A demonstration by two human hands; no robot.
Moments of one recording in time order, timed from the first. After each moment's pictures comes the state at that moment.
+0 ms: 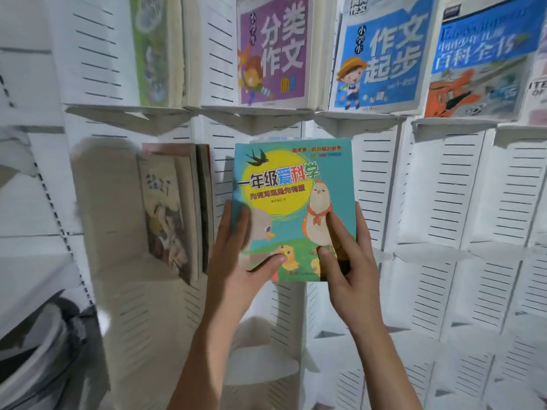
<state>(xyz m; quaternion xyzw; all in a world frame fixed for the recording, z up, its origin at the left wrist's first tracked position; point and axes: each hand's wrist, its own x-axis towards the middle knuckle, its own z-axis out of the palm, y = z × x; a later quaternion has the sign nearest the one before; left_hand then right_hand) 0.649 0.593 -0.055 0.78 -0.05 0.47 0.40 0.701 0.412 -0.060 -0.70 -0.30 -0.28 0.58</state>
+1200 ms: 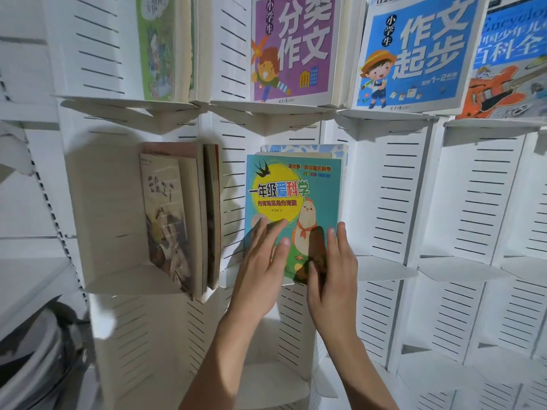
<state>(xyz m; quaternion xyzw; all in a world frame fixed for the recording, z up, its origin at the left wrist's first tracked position) 0.695 0.594 -0.057 0.84 0.02 0.26 0.48 0.746 0.469 -0.106 -0.76 -0.28 -0.42 0.42</state>
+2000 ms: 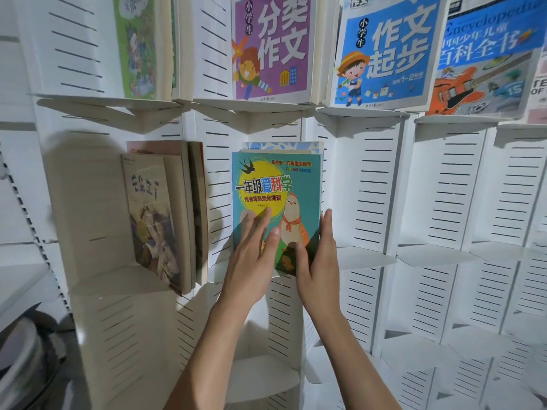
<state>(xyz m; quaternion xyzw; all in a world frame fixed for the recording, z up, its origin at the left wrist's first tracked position) 0.696 0.591 -0.052 0.86 0.03 0.24 0.46 0.740 0.473 -0.088 -0.76 -0.23 -0.33 0.51</state>
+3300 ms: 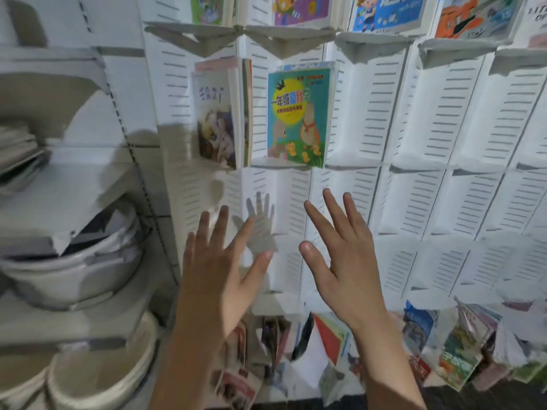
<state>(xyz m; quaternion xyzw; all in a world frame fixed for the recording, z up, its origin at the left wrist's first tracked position) 0.368 0.554 -0.100 0.95 0.12 0.25 0.15 0.450 0.377 -0.092 -0.85 -0.33 -0.23 0.35</state>
